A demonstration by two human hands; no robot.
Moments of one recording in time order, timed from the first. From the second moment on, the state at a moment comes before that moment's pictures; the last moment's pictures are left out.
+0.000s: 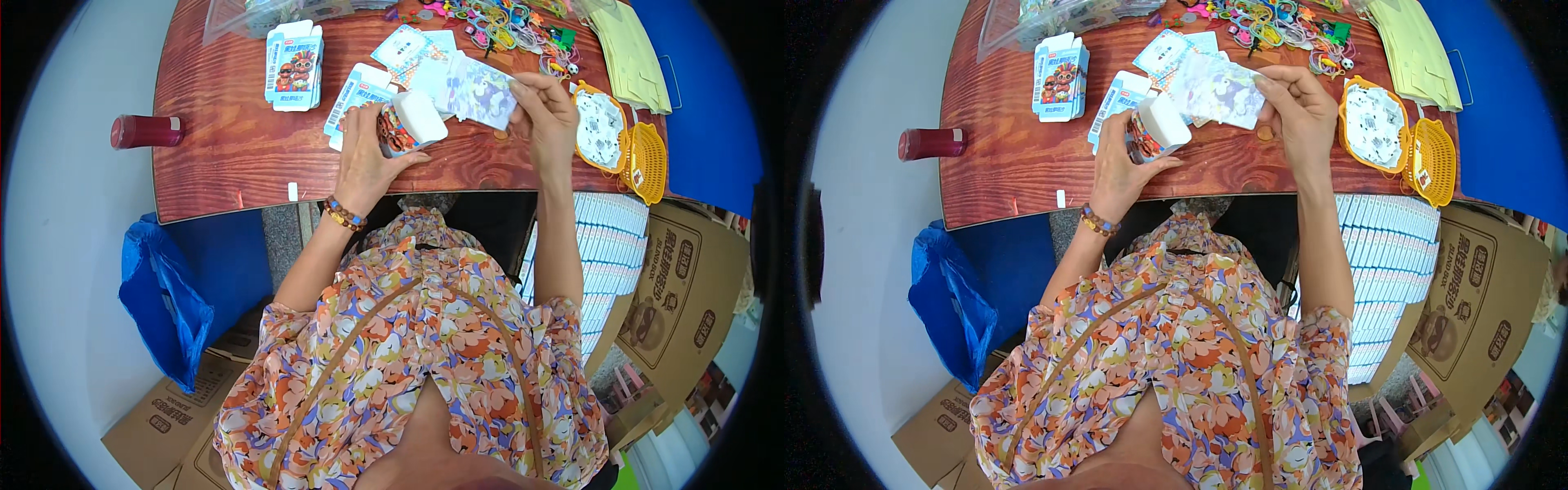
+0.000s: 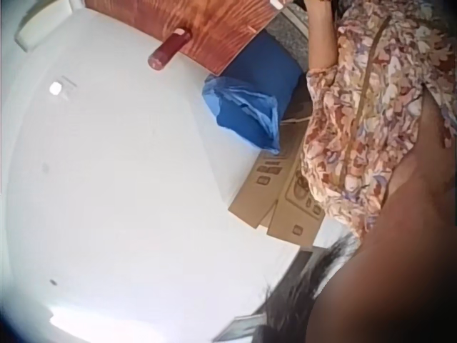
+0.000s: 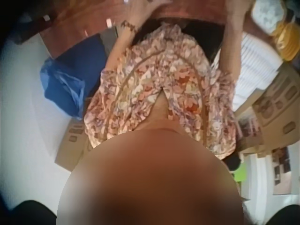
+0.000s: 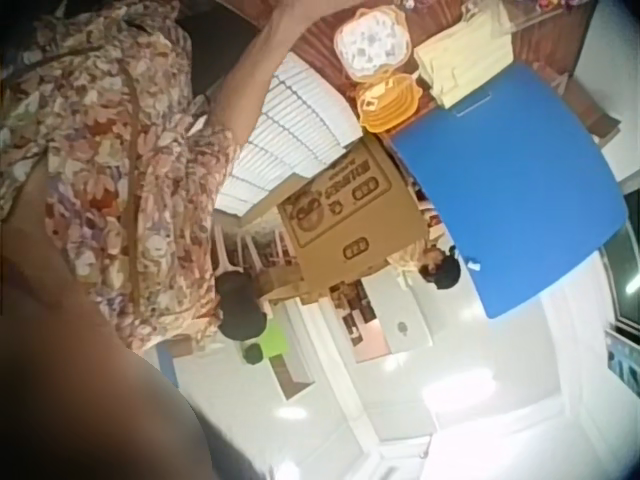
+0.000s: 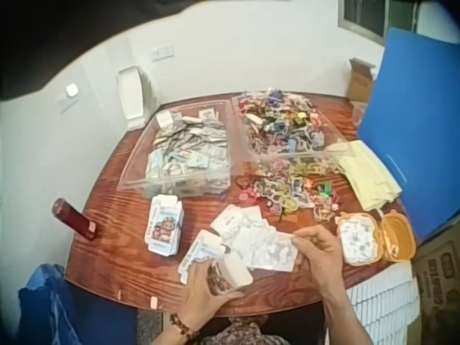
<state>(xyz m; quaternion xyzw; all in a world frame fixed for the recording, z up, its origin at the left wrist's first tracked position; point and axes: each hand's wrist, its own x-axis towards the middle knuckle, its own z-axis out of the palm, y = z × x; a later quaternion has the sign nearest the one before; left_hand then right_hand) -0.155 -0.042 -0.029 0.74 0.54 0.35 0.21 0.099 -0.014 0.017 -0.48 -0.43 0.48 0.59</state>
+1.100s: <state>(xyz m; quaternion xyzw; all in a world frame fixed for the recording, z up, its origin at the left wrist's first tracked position) -0.112 -0.032 -0.015 0.80 0.49 0.31 0.16 0.089 -0.050 0.028 -0.50 -0.70 0.38 0.35</state>
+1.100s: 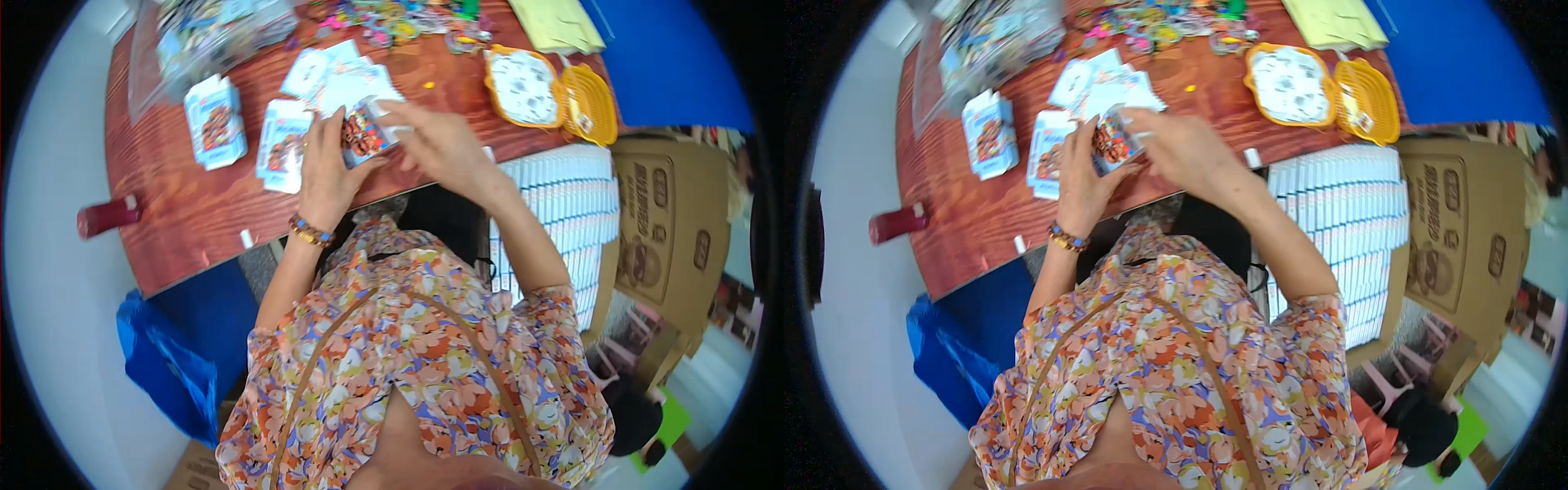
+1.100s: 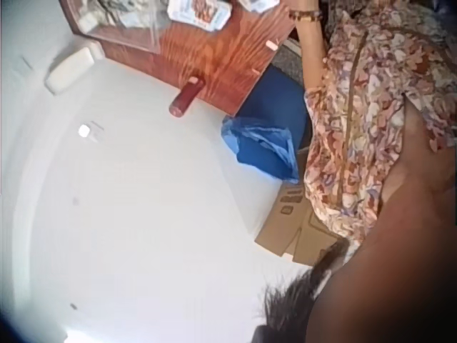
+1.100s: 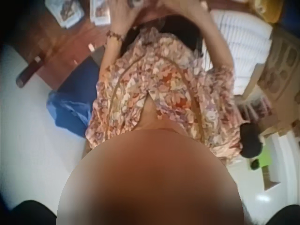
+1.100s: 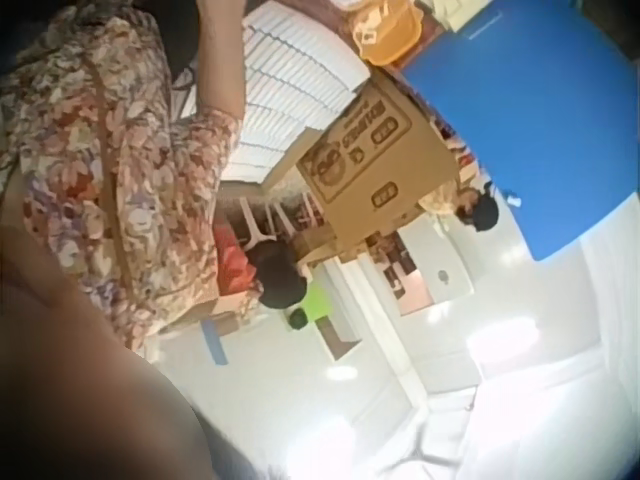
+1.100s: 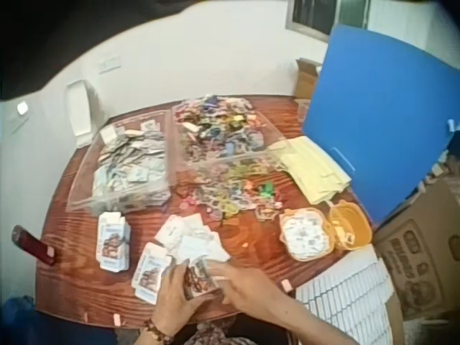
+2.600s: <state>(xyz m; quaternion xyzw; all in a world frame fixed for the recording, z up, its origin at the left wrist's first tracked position) -0.009 -0.004 -0.012 0.88 0.36 0.23 0.21 0.293 -0.027 0.005 -0.68 -0.50 0.38 0.39</state>
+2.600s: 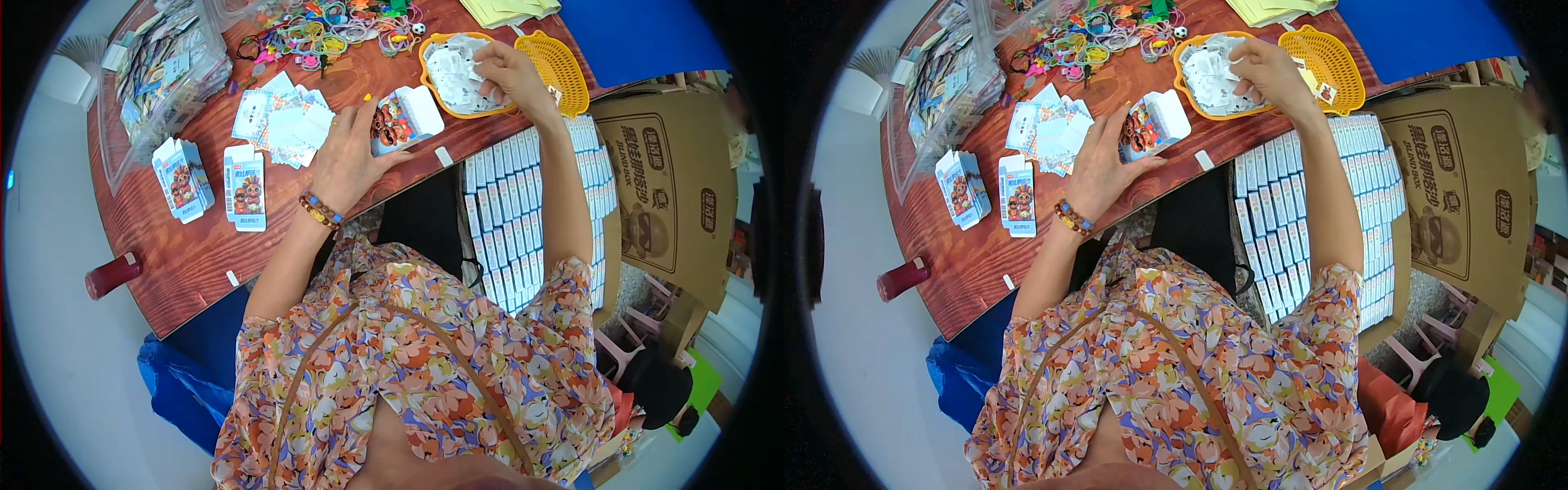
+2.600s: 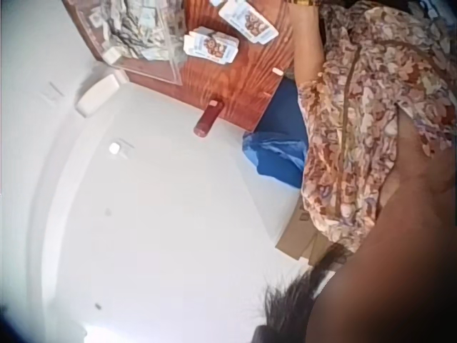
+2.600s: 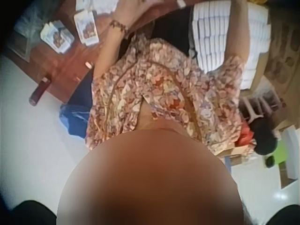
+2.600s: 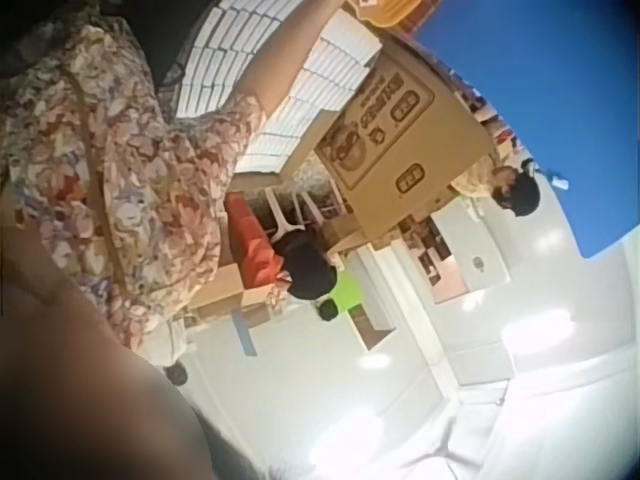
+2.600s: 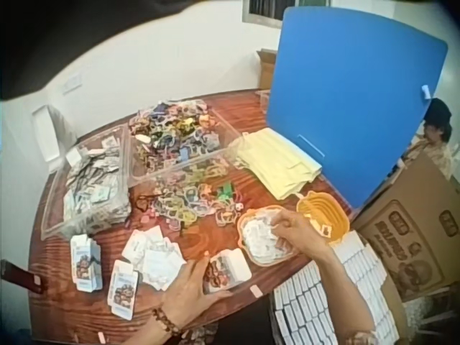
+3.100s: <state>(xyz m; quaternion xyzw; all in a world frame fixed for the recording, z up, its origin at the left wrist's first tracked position) -0.012 -0.003 -0.016 0.87 0.37 0.23 0.21 0.275 -0.014 -0.006 -0.73 -0.49 0.30 0.37</state>
